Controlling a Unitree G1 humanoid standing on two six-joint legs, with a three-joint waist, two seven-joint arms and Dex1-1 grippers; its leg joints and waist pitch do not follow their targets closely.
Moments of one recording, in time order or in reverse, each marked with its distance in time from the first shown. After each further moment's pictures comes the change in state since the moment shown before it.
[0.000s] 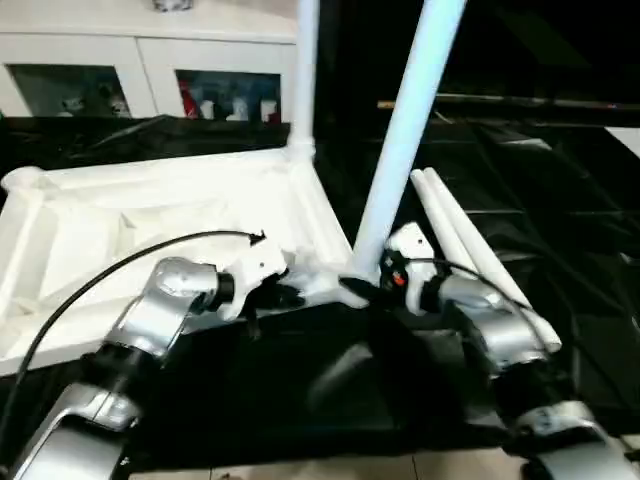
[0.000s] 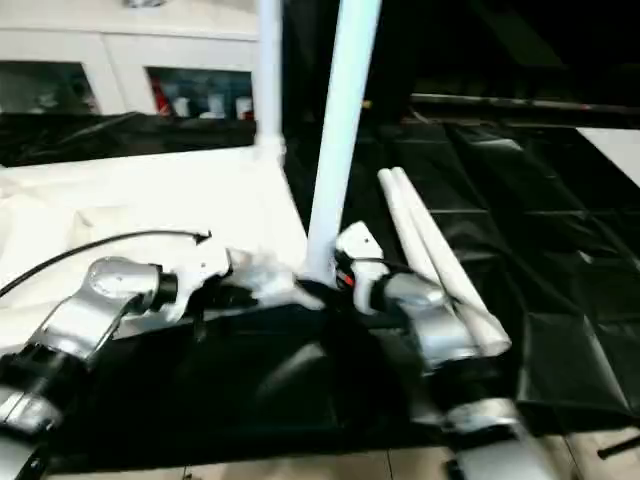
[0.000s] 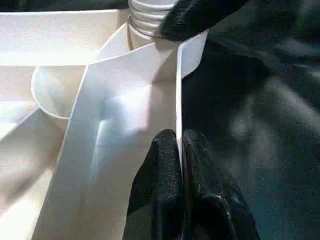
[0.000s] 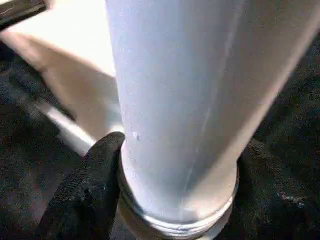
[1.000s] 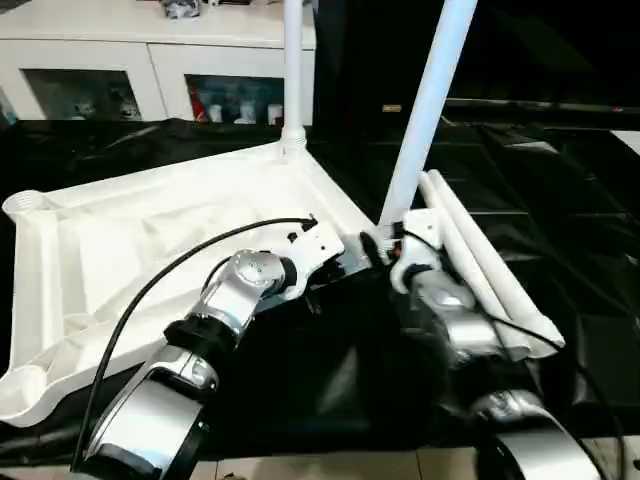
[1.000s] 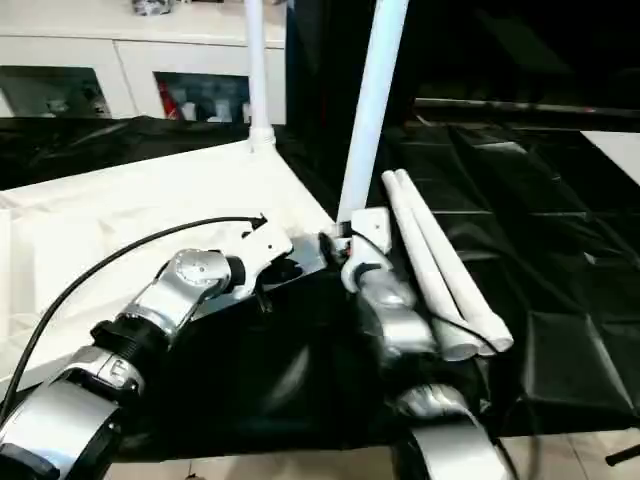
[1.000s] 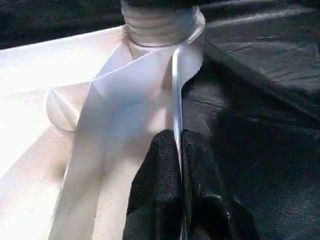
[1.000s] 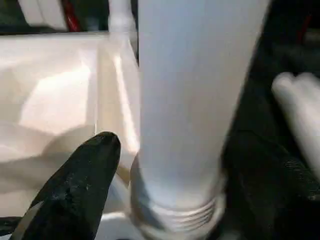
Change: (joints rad) left arm -0.183 -0.250 0.000 0.359 0.109 -0.161 0.360; right arm -0.001 0.101 -0.126 -0.024 -0.028 -0.093 -0.483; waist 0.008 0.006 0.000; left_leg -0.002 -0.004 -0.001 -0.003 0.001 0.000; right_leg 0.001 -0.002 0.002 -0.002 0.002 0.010
